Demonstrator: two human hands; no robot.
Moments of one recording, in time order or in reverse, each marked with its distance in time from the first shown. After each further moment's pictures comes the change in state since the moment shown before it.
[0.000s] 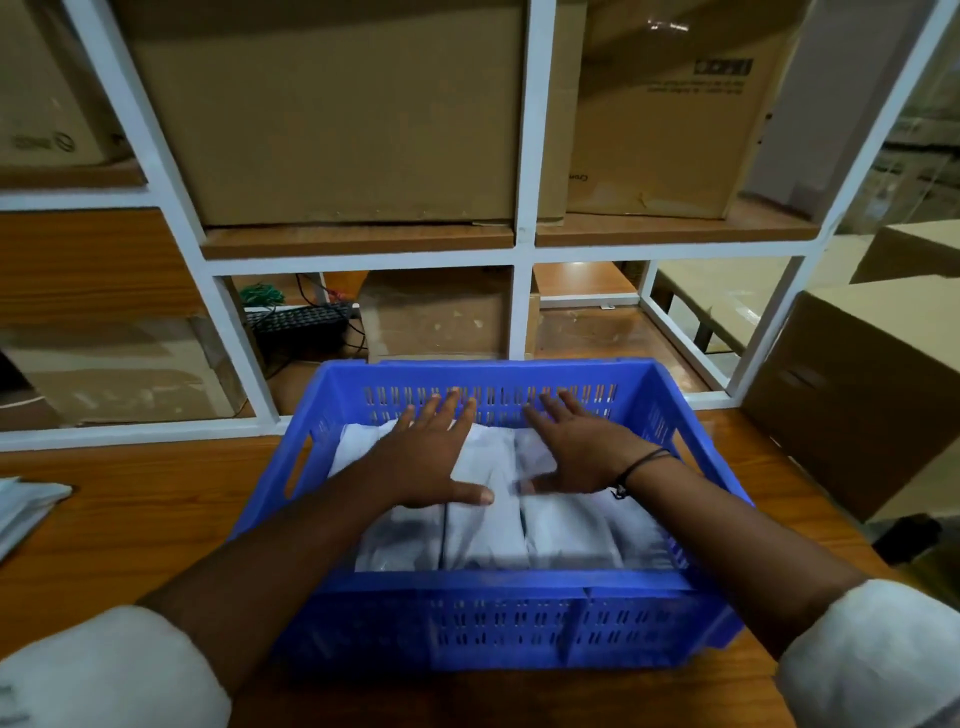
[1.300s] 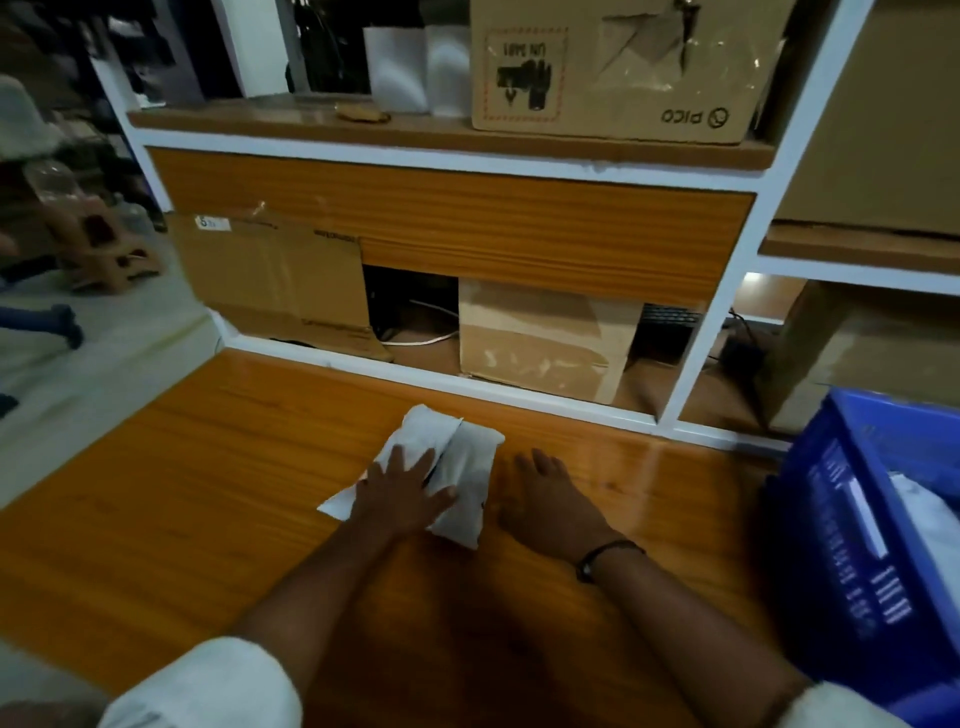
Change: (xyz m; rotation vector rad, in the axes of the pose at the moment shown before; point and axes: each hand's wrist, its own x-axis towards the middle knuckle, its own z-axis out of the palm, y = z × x) left_hand -0.333 -0.510 0.154 -0.383 0.037 -0.780; right_hand 0.165 -0.607 0.026 0.321 0.058 -0.318
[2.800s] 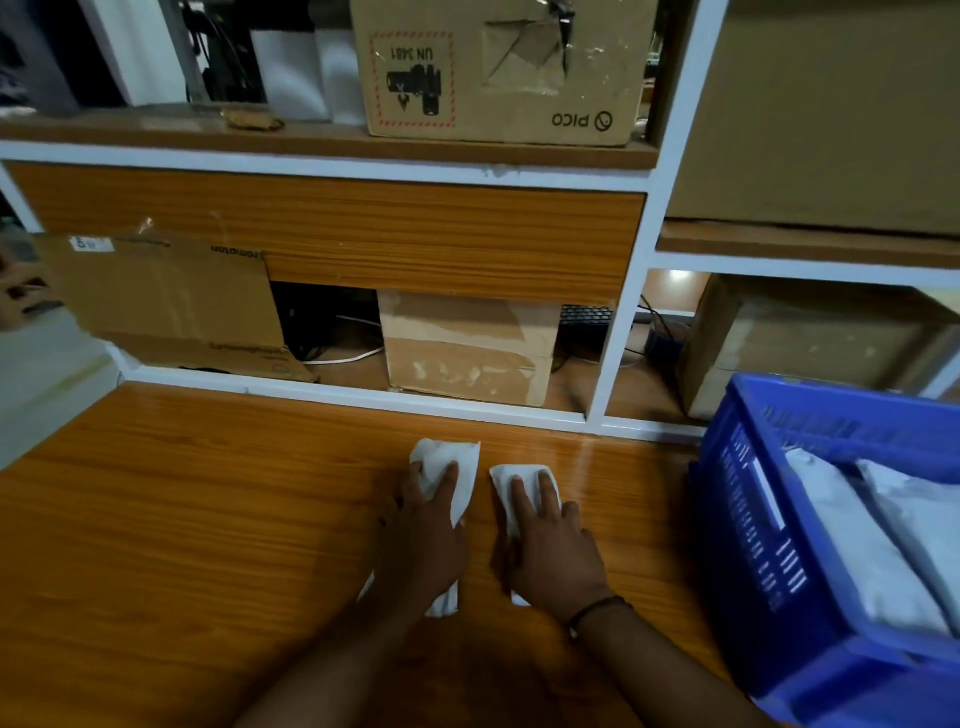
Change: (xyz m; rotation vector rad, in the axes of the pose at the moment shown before) left_hand -0.032 0.116 0.046 -0.007 0.245 0.108; right_hand -0.037 0.077 0.039 -0.125 0.160 0.260
